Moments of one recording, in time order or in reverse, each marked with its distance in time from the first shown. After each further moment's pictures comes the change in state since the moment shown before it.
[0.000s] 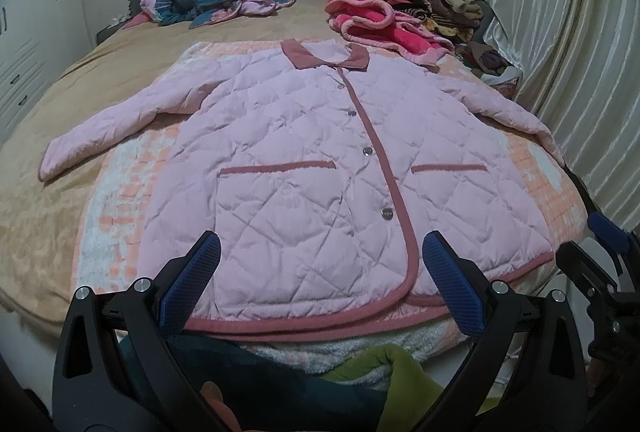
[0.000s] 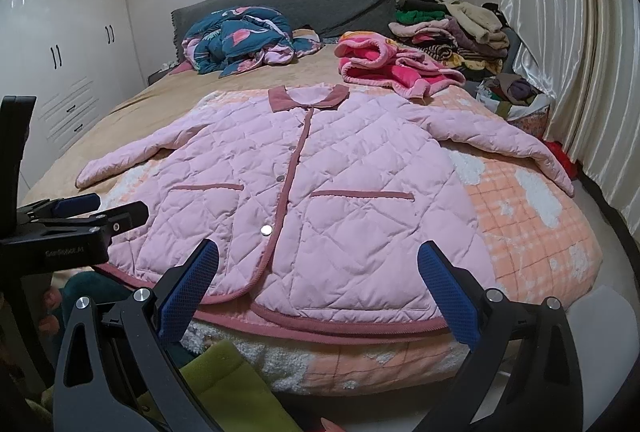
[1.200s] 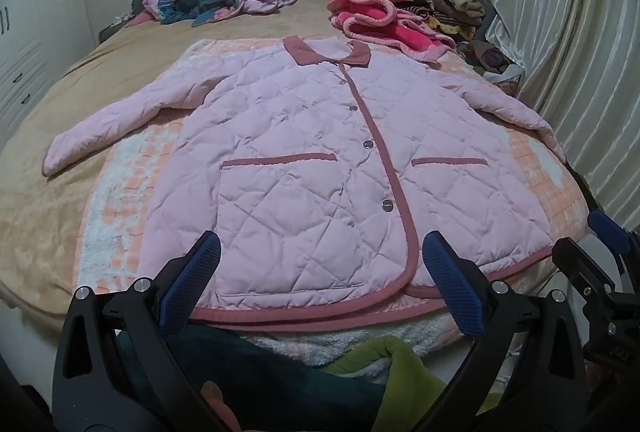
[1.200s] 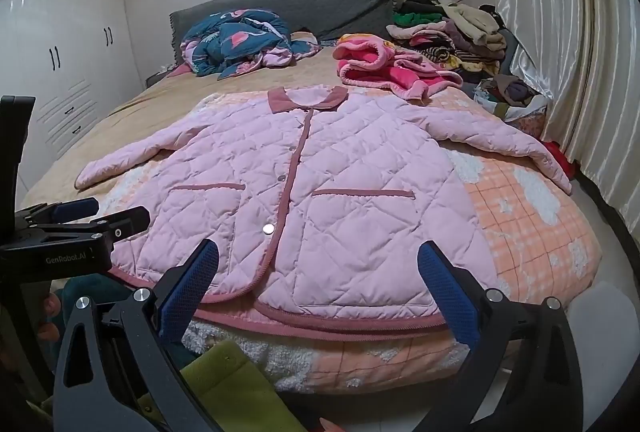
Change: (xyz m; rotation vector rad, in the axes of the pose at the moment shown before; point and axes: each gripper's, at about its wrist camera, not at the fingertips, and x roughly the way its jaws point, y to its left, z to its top) left arm -0.007 0.000 -0.014 0.011 -0.001 0.016; right arm -0.003 0.004 -0.008 0.009 -0.006 -0.012
